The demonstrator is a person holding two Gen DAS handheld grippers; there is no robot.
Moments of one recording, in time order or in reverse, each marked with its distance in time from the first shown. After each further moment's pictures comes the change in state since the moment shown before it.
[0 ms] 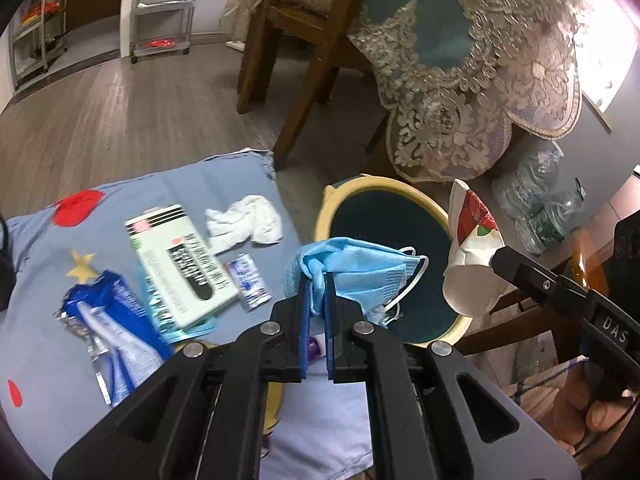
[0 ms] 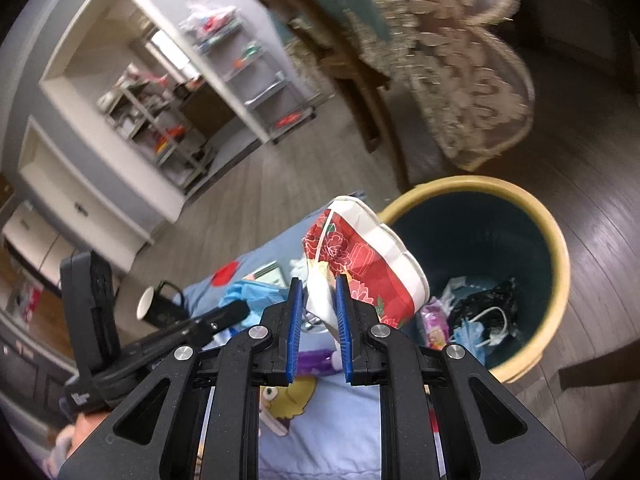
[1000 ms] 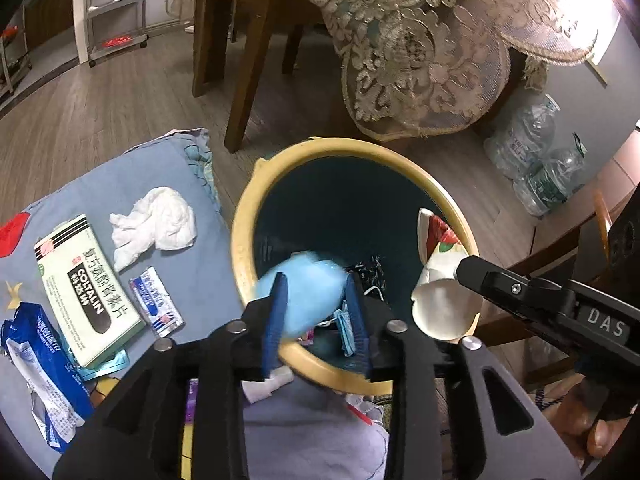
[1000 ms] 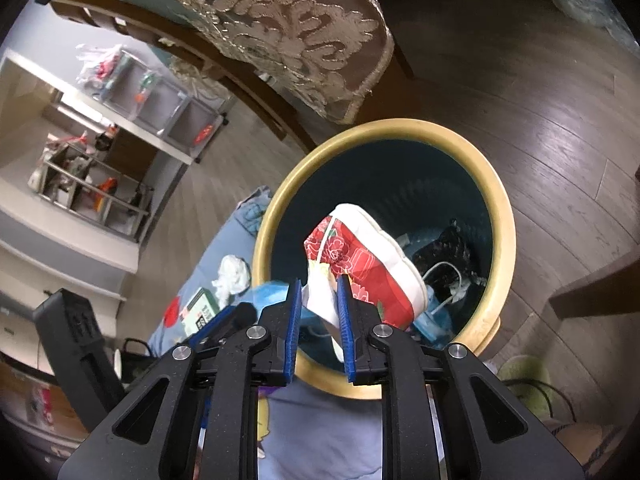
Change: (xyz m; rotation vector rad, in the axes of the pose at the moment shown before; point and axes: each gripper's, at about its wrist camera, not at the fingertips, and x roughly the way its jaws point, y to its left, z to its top) left arm 0.086 -0.055 0.003 0.099 0.089 -0.017; right arm 0.028 -0.082 -0.006 0.317 0.051 -0.159
